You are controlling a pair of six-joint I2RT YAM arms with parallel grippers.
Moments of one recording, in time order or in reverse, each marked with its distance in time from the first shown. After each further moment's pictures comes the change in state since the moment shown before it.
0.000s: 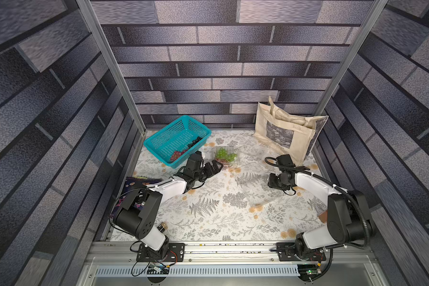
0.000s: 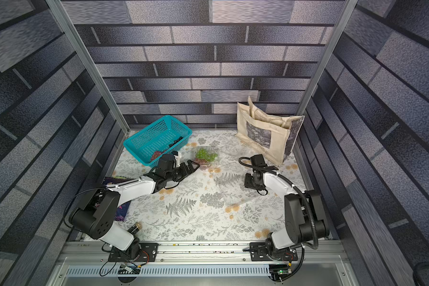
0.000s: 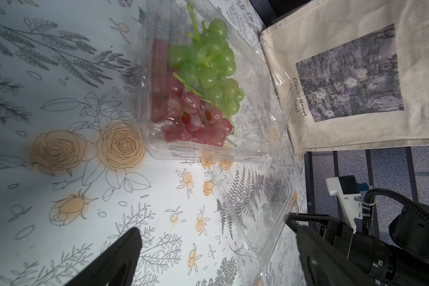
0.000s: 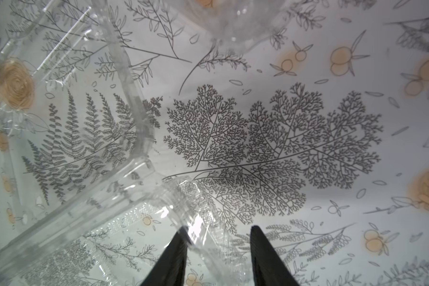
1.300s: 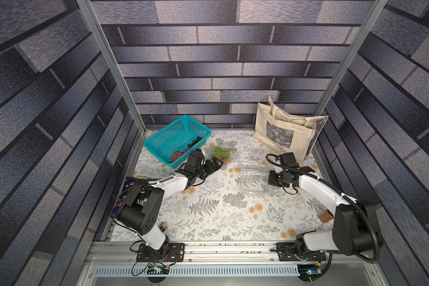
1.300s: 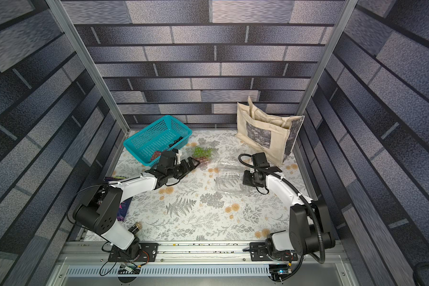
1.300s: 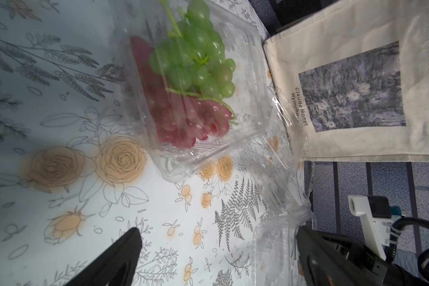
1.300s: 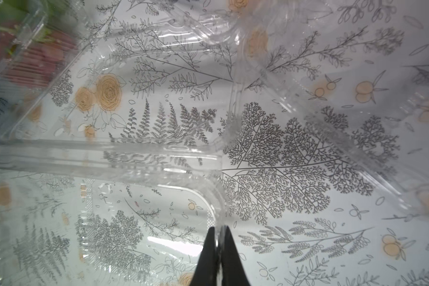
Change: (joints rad) left arm 0.040 0.063 0.085 -0.042 -0.006 -0.028; right arm 0.000 -0.100 0.023 0.003 -0.100 -0.023
